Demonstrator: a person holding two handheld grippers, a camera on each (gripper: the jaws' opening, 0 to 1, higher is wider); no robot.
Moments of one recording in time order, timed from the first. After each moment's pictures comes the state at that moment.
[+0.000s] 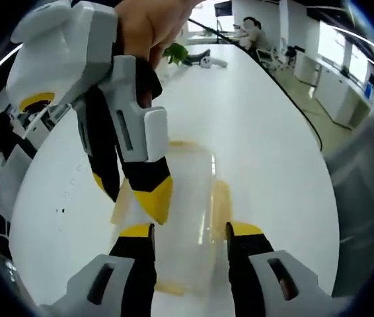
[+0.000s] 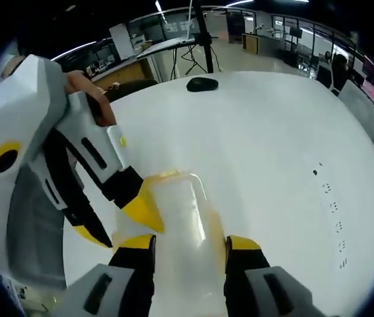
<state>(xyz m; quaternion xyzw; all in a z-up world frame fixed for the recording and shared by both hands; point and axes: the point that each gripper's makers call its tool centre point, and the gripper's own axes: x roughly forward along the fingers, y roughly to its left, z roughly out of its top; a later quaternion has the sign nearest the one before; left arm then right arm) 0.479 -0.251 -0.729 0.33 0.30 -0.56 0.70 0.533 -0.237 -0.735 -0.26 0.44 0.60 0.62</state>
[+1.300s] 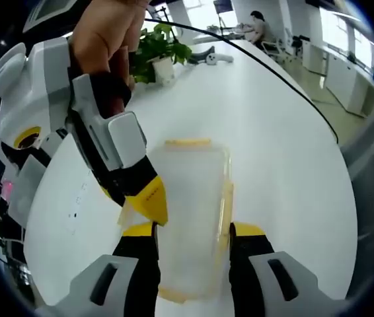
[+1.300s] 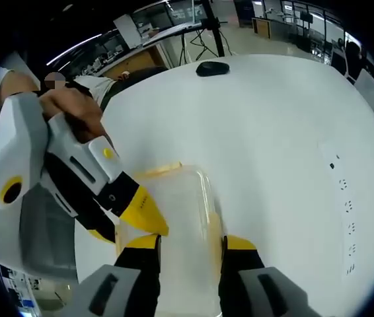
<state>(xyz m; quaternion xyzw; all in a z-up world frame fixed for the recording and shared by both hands) 0.482 -0.253 -0.731 0.36 0.26 -0.54 0.72 0.533 -0.240 -0.741 -0.26 0.49 0.61 0.57</state>
